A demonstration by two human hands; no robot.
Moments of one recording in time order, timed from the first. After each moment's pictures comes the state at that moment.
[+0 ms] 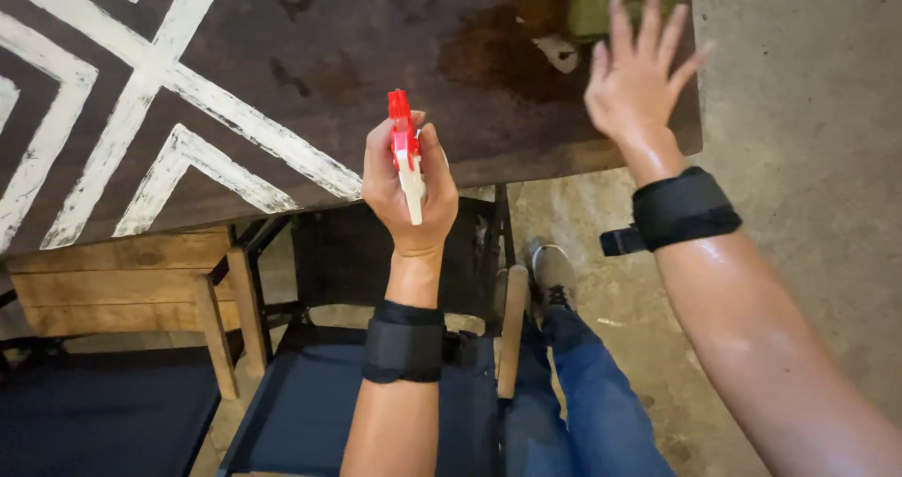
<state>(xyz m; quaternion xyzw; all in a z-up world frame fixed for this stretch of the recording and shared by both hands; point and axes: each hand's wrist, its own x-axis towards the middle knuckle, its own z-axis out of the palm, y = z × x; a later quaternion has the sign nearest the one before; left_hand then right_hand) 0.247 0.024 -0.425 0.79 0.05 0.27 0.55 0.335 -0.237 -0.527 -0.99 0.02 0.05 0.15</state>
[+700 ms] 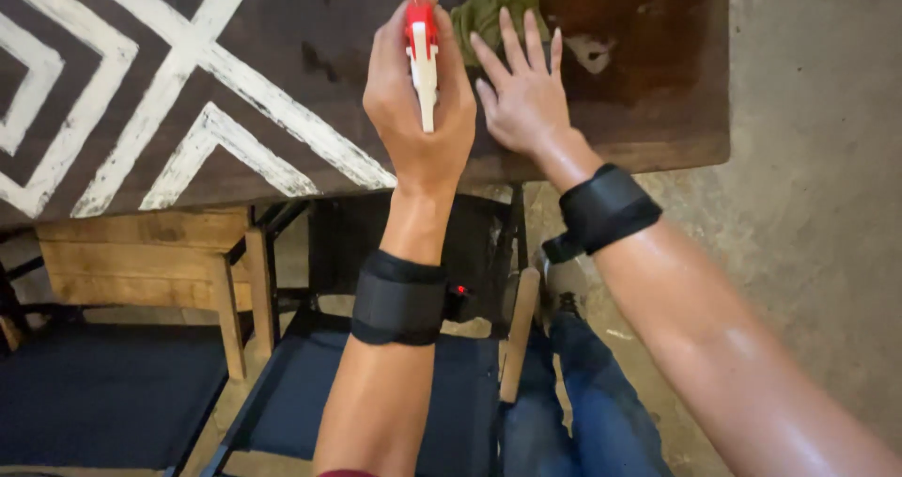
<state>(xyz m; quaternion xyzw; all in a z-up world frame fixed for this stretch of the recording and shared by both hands) 0.308 0.028 -0.389 0.80 -0.01 0.33 0.50 0.343 -0.110 -0.538 -0.96 -0.19 0.03 0.21</state>
